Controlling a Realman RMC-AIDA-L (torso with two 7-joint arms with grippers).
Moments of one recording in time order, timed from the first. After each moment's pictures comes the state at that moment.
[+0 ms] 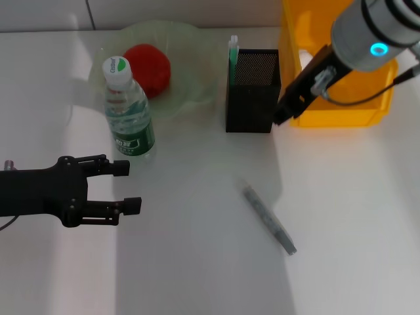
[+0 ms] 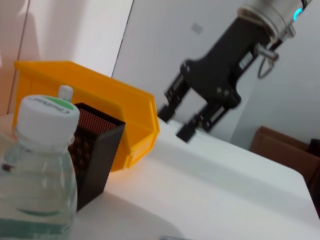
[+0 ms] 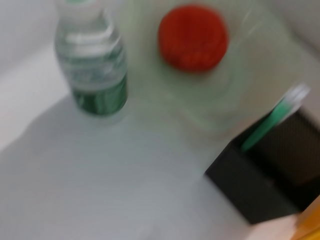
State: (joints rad) left arm -0.45 -1.97 0.71 0.59 2.03 1.77 -1.34; right arm 0.78 2.09 -1.54 -1.53 -2.67 -1.66 2.82
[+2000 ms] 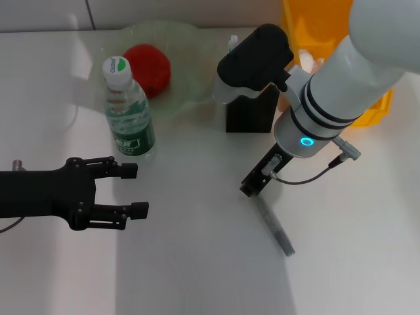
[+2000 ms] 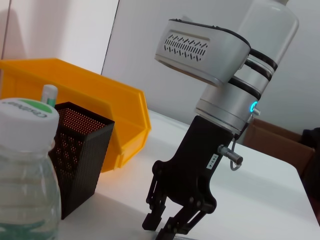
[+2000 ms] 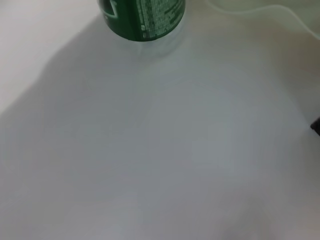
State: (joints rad) left arm -0.45 -1.99 0.71 0.62 2.05 1.78 -1.33; right arm 0.85 2.09 -1.82 -1.02 -2.48 -1.28 2.88
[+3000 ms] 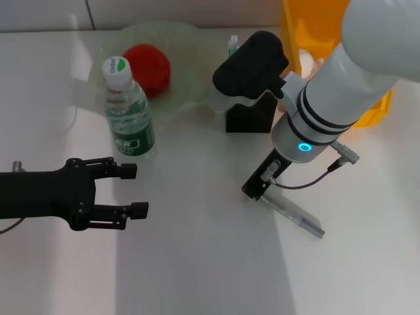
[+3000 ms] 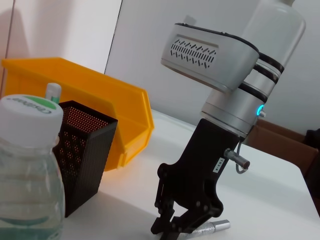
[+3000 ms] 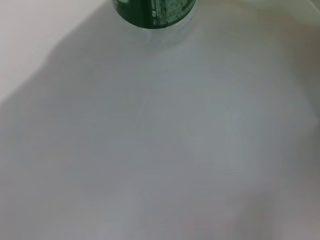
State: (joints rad) left arm -0.45 -1.99 0.71 0.62 2.05 1.77 -1.33; right arm 0.86 2.09 -1.86 -1.02 -2.48 -1.28 2.88
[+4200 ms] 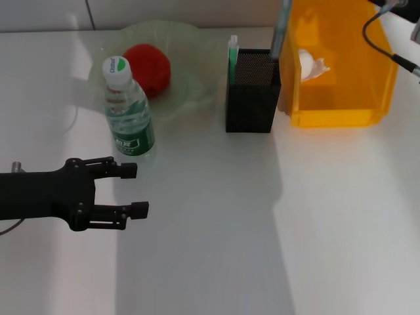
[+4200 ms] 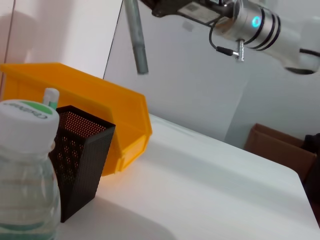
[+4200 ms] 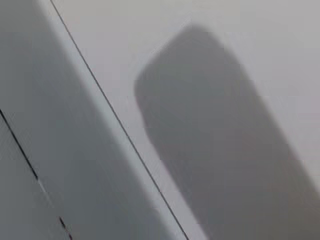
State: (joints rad) left arm -0.44 -2.00 0.70 0.62 2.05 1.79 -1.32; right arm 0.34 2.08 -1.30 -1.09 -1.14 -0.94 1.86
